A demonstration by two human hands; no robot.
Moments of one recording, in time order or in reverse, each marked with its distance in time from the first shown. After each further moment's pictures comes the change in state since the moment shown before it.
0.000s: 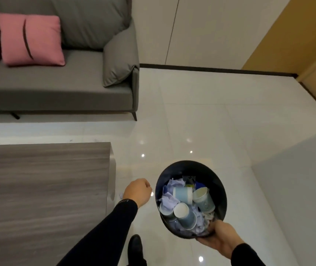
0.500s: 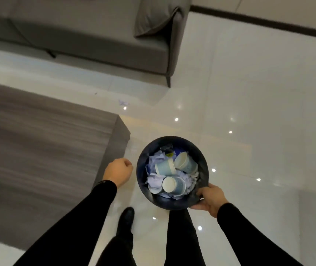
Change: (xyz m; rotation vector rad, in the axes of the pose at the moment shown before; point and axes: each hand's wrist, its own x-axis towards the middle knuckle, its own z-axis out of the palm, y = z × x) left_hand 0.150 0.005 0.015 -0.149 0.204 -0.437; right_hand 0.185 -0.188 0.091 -0.604 -0.138 -0.017
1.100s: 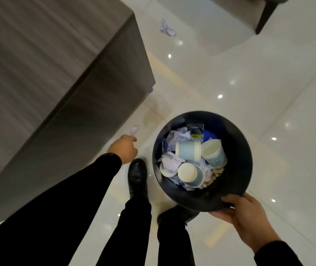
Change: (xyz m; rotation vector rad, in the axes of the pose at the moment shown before) left_hand 0.258 -0.133 0.231 0.015 -0.121 -0.313; right_hand 0.301 -0.019 0.025 -0.215 -0.063 0.079
